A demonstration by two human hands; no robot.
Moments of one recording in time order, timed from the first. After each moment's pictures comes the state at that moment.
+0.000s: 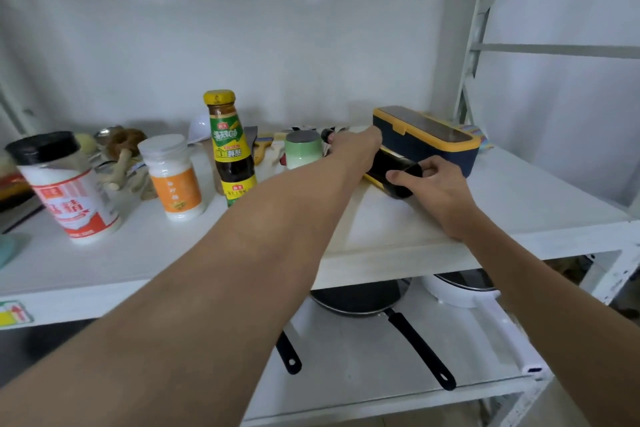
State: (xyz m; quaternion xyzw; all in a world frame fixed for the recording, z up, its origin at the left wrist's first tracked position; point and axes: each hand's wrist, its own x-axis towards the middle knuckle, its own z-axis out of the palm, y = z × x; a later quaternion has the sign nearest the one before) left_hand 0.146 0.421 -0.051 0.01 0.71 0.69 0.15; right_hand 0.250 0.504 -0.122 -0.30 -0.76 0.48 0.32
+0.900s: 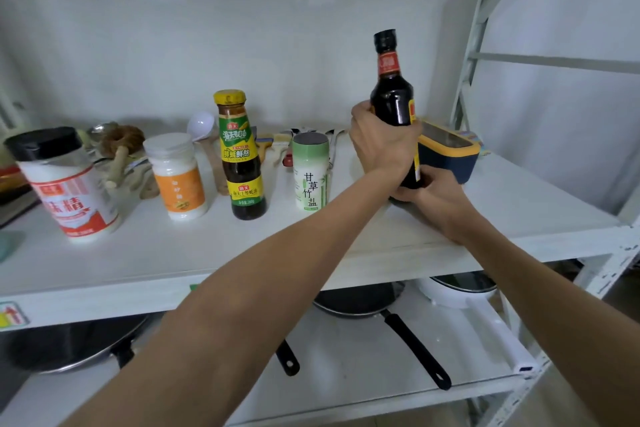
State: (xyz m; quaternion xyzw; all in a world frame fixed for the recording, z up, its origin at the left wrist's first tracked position) left_hand 0.177 0.436 -0.059 0.19 0.69 0.70 -0.08; right_hand 0.252 0.502 -0.127 -0.21 -0.79 0.50 0.28
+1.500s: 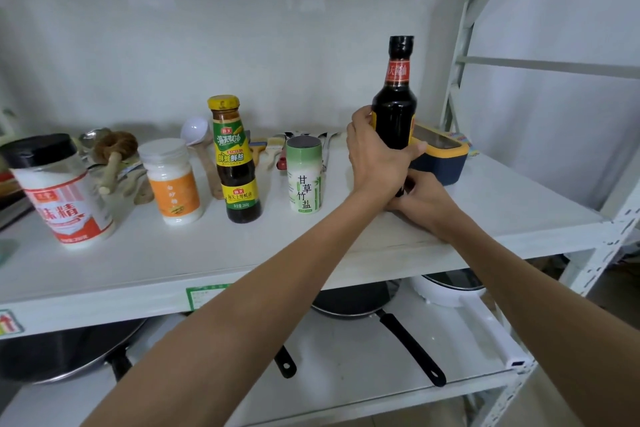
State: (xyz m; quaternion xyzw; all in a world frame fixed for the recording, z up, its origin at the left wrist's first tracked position) left_hand 0.191 0.415 -0.071 0.30 0.69 0.65 -0.07; right_hand 0.253 0.495 -0.123 -0.22 -0.84 0.44 0.25
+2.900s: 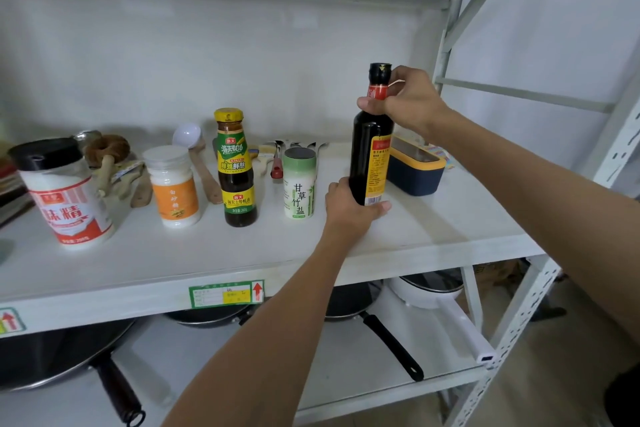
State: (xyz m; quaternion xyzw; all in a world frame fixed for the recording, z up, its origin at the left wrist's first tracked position) left_hand 0.170 0.394 -0.145 0.31 0.77 0.56 0.06; right_hand 0.233 0.474 0.032 -0.19 -0.82 0.42 0.34
